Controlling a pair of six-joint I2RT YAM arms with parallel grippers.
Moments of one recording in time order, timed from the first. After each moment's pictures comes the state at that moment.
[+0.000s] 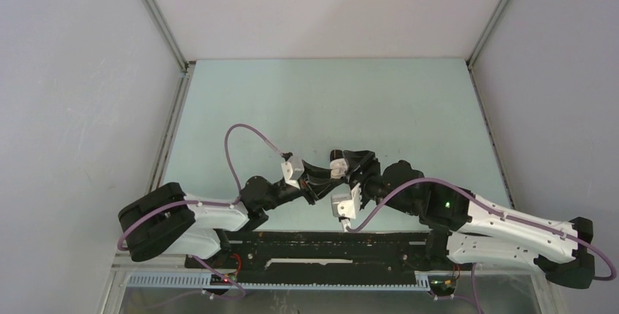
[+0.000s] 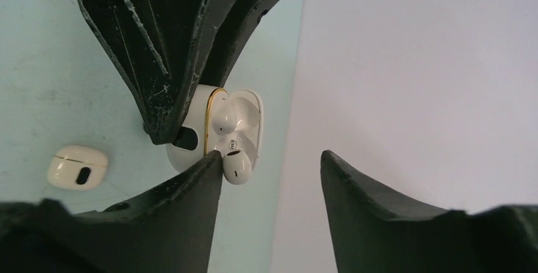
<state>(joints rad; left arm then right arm) -1.00 1.31 0.27 1.32 0.24 -0.23 1.21 0.83 0.77 -0.30 0.20 -1.20</state>
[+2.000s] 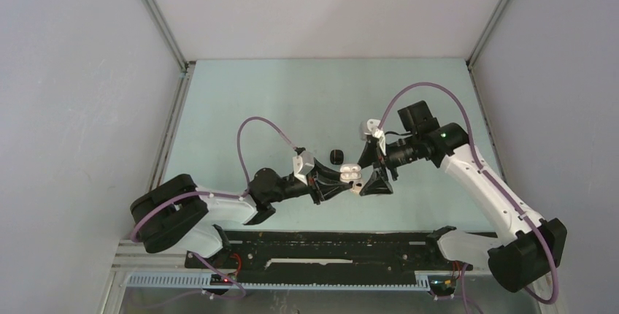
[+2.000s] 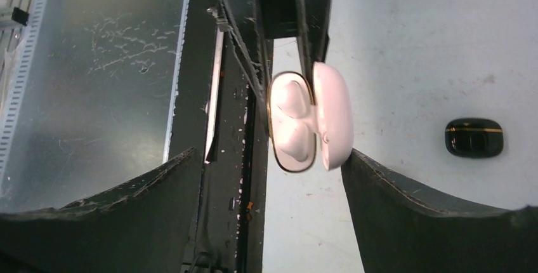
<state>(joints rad) -0.97 1.42 0.35 1.31 0.42 -0.32 0.42 1.18 1.09 -0.98 -1.07 -0.72</state>
